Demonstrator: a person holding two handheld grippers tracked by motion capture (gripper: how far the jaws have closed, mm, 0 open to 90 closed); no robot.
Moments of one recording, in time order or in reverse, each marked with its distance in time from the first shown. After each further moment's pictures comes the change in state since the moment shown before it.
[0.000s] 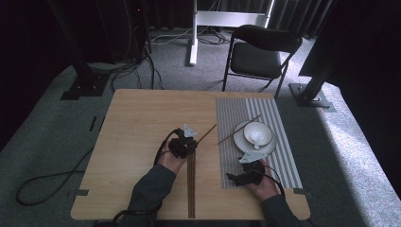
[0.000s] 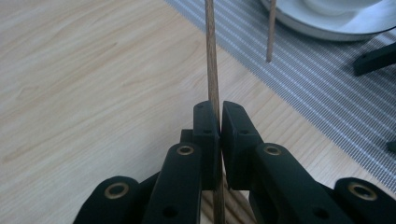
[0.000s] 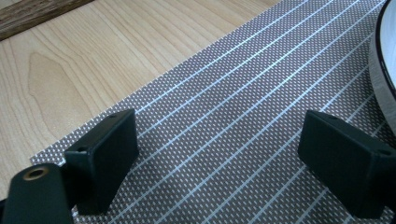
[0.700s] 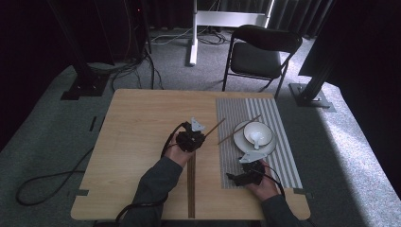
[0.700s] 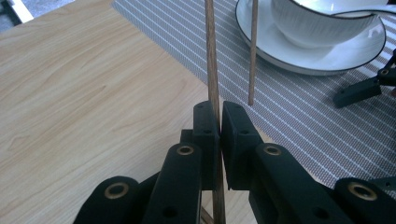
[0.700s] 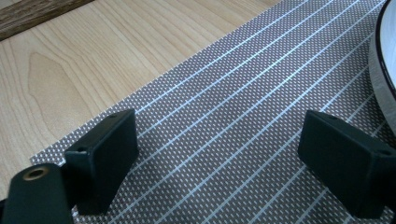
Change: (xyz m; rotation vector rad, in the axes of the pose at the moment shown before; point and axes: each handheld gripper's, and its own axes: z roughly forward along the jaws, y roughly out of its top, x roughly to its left) left arm -0.007 0.029 0.006 -0.045 -0.018 0.037; right arm 0.000 0.000 0.000 -0.001 -0.001 -0.001
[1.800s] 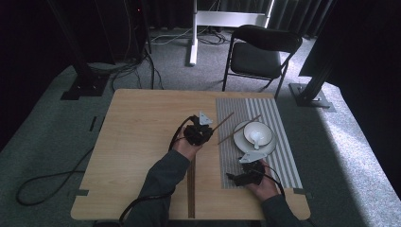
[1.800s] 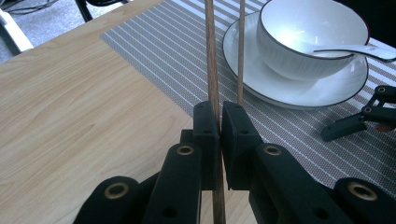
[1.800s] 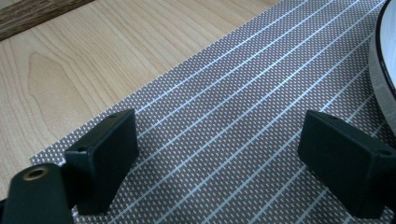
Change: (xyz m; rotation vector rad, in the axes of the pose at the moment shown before) left arm -0.006 0.028 0.011 -0.041 -0.026 0.021; right arm 0.000 0.000 0.000 -0.001 0.000 -0.002
